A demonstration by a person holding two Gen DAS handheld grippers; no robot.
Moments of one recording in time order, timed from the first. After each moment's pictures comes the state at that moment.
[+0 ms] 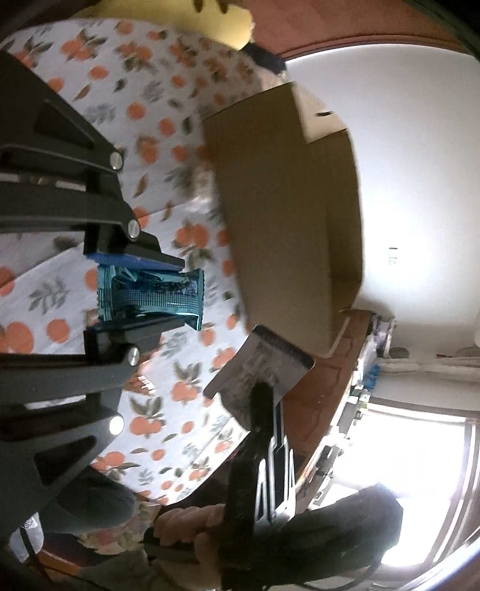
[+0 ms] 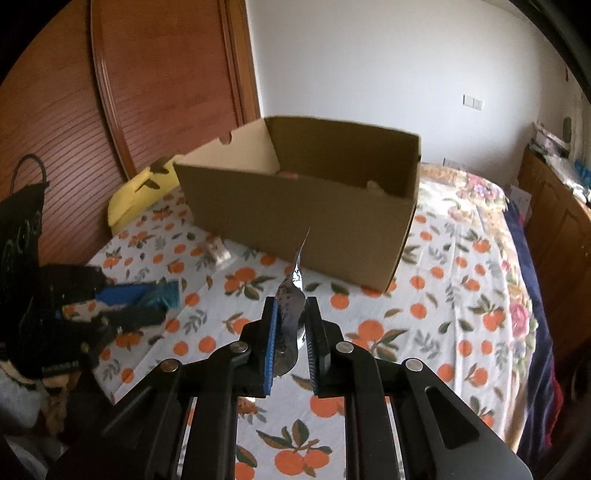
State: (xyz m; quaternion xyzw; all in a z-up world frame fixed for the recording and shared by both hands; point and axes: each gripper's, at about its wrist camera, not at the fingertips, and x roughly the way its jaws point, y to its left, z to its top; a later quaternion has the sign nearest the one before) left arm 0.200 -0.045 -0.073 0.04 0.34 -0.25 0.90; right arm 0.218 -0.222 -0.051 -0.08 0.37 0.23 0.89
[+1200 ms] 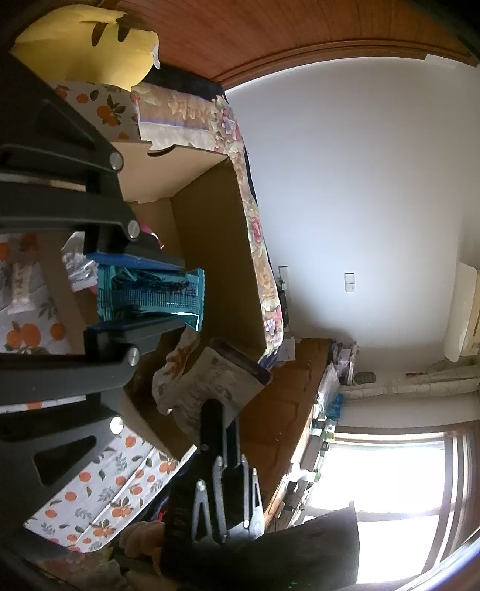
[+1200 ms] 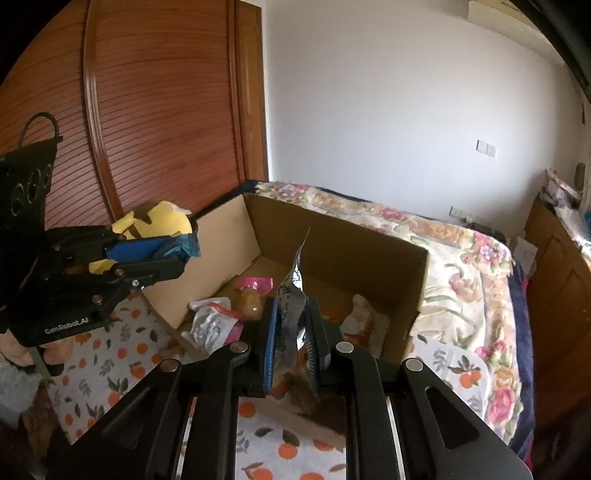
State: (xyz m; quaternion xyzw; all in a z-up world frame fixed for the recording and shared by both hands) left arm 0.357 -0.035 -0.001 0.06 0.27 -0.21 0.94; right arm 0.353 -0.199 0.001 -0.10 0.32 0.26 0.91
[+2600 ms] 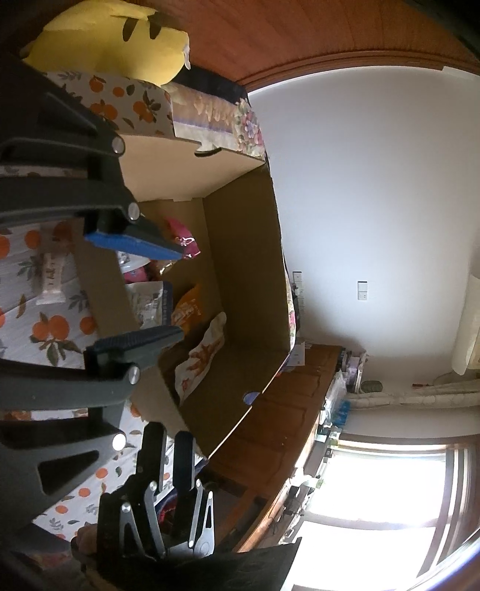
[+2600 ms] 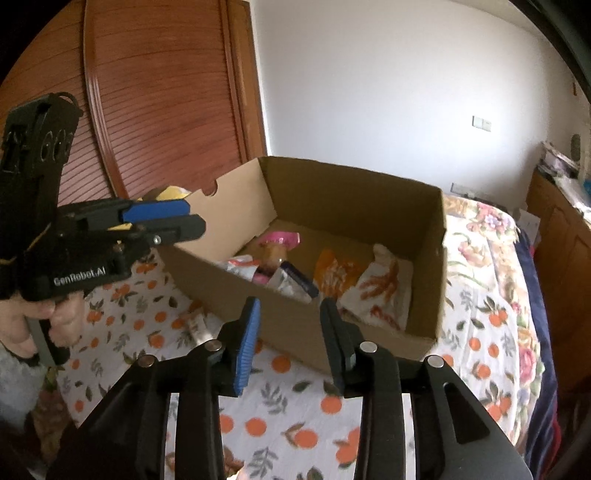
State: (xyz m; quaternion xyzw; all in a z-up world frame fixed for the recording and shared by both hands) left arm 0.331 -0.022 -0.023 0.04 0.29 -0.20 0.93; right arm 0.300 -0.198 -0.036 -0.07 0.34 0.24 0.90
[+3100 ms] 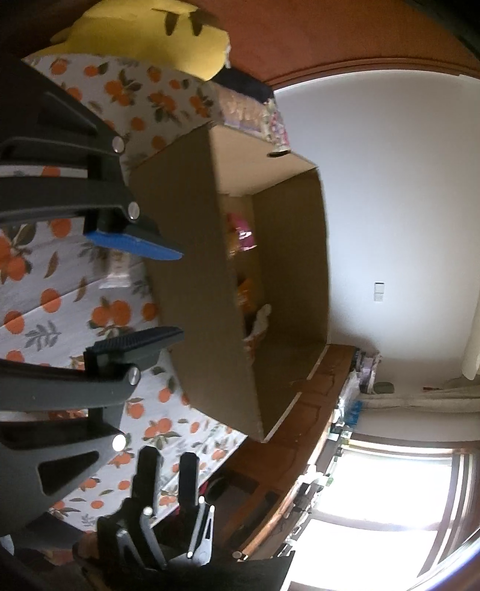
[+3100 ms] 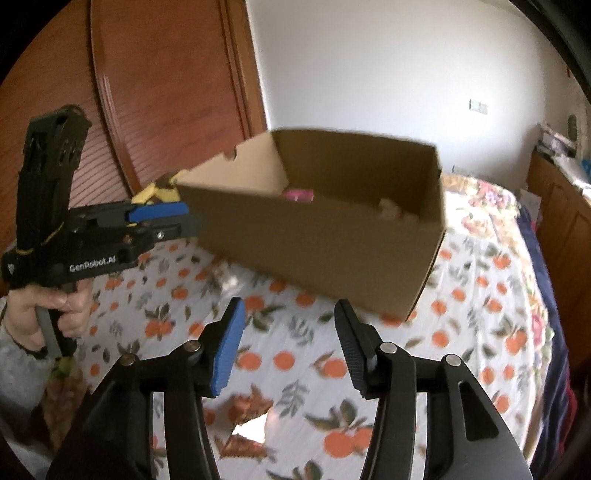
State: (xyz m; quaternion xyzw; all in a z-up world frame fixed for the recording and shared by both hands) left arm 0.288 -0.017 -0.063 0.03 0.33 -0.19 0.92; right arm 0.240 -0.207 -0.069 -0.05 0.36 0.25 0.89
